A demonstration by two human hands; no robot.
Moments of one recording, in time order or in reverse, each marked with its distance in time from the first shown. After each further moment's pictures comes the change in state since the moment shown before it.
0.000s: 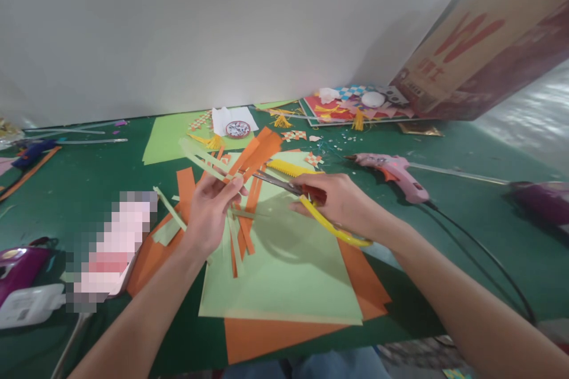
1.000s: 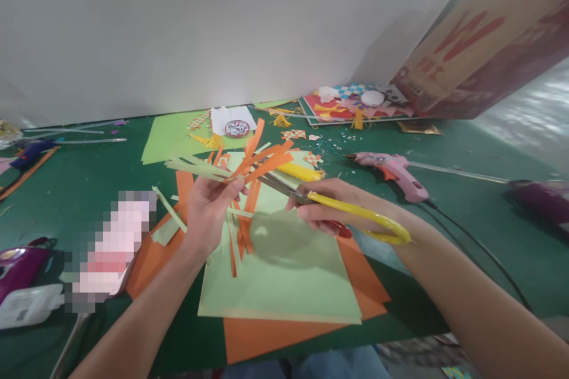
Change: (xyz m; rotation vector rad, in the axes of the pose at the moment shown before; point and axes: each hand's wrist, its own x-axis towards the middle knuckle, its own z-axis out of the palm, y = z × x) left_hand -0.002 -0.003 0.000 0.109 -0.026 0.208; right_hand -0.005 -0.012 -0.017 0.658 -0.428 0.291
